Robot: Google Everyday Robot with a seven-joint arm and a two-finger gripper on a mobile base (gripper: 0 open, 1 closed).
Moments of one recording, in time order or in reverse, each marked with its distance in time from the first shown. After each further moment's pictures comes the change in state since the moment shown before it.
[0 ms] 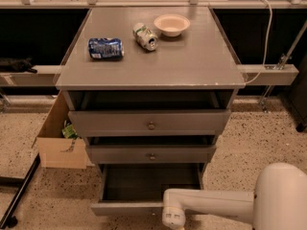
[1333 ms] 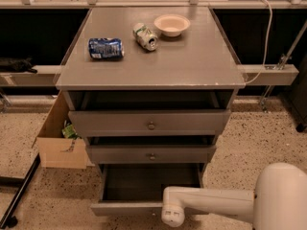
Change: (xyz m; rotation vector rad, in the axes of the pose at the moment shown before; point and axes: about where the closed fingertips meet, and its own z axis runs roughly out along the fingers) arm 0.000 -0.001 0.001 0.007 0.007 -0.005
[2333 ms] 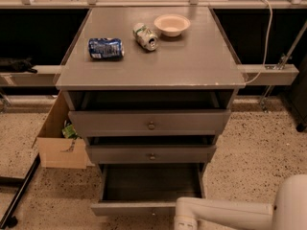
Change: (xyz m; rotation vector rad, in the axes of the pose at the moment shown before) arm -0.021 -0.038 -0.003 0.012 0.018 0.039
